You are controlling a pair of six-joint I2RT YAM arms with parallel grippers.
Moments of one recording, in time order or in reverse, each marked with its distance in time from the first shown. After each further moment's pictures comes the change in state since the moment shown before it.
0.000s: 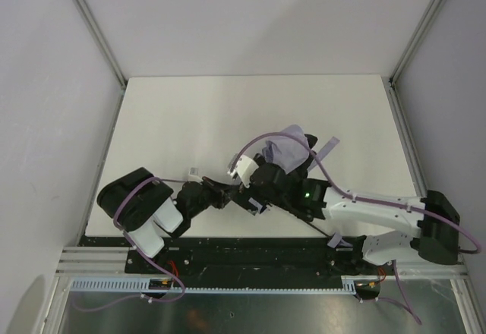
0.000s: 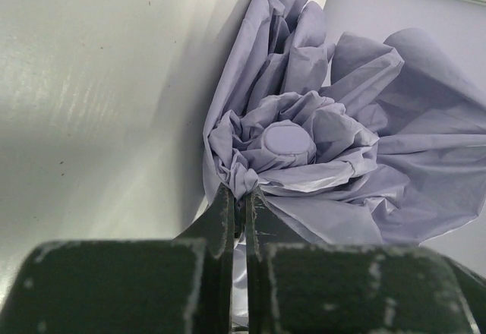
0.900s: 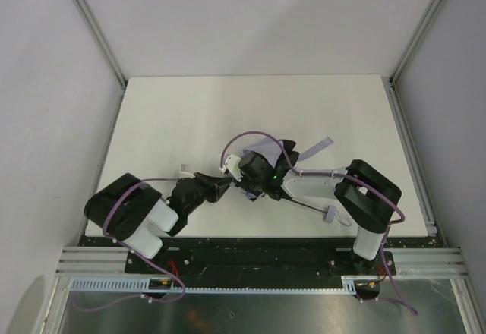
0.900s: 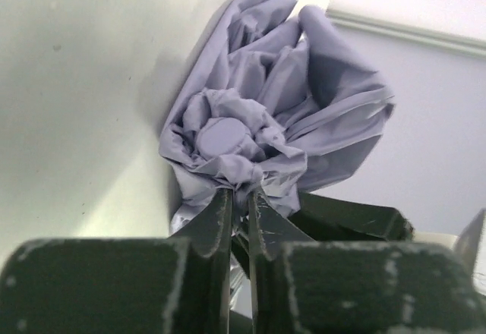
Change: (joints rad) left arm 0.058 -0.078 -0.001 -0.082 -0.053 0.013; right arm -0.201 0.486 -0.001 0.201 -0.122 -0.171
